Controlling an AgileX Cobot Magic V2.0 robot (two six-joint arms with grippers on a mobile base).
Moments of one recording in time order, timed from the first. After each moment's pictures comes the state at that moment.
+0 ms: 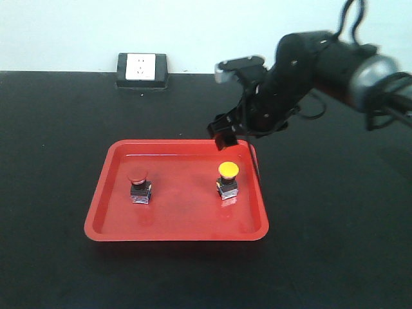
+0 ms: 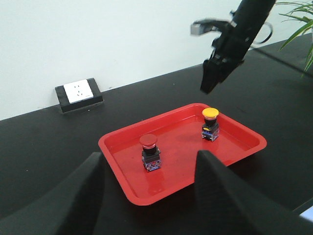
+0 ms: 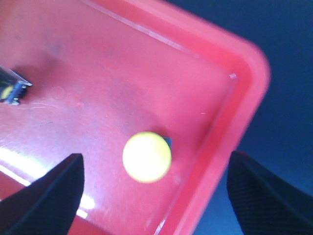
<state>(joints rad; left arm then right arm) -0.37 -0.02 -0.57 -0.08 0.82 0.12 0.41 1.89 -1.67 0.10 0.97 -0.09</state>
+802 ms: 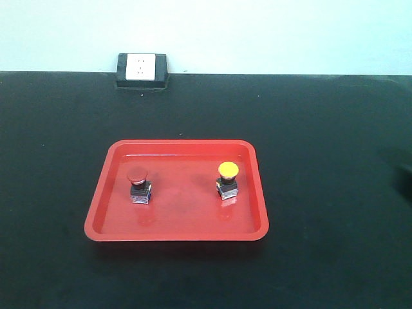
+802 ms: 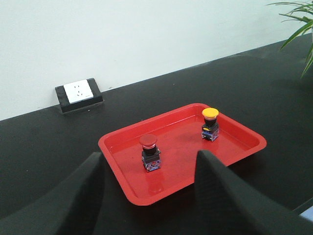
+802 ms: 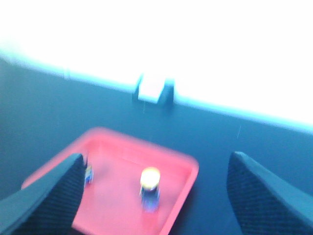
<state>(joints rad) -0.37 -0.02 -0.57 -0.08 0.82 0.12 0.41 0.36 -0.64 0.08 0.46 -0.09</state>
